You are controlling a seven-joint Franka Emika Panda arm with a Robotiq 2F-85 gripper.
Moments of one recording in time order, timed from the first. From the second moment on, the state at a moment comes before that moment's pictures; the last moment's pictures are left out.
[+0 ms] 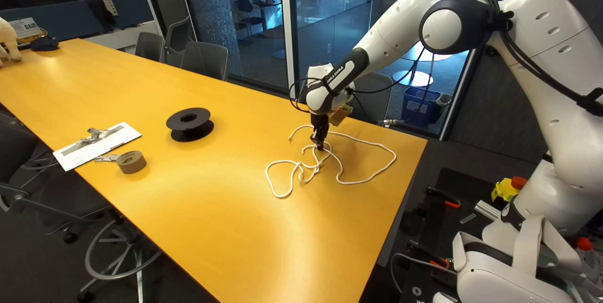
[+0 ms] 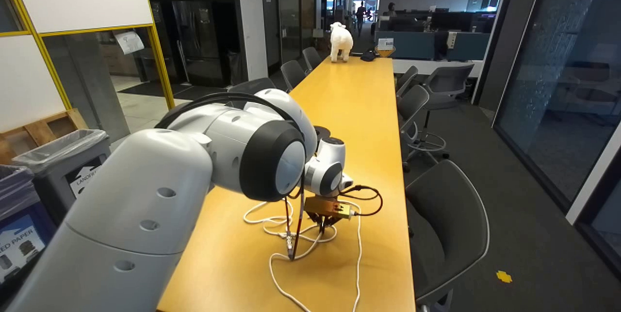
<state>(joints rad) -0.22 0.80 0.04 -1.66 0.00 2.41 -0.31</state>
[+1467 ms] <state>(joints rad) -0.23 0.75 -0.04 -1.66 -0.01 2.46 -0.31</state>
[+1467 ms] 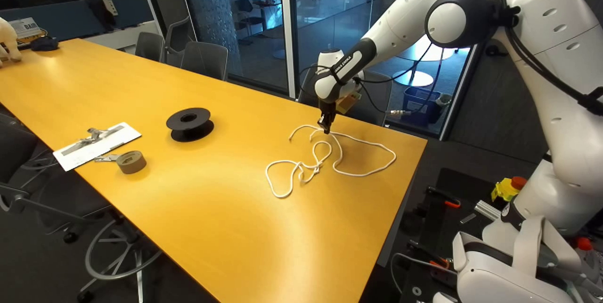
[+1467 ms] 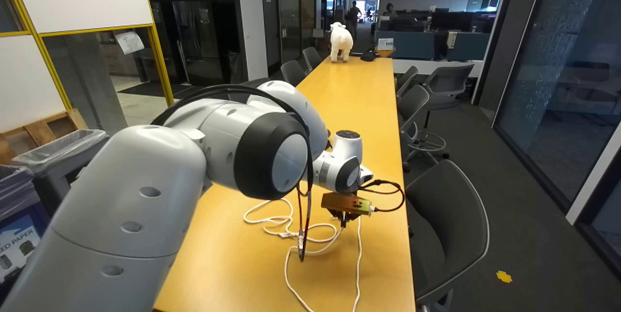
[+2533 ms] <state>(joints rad) -0.25 0.81 -0.03 -1.64 -0.01 2.42 -0.31</state>
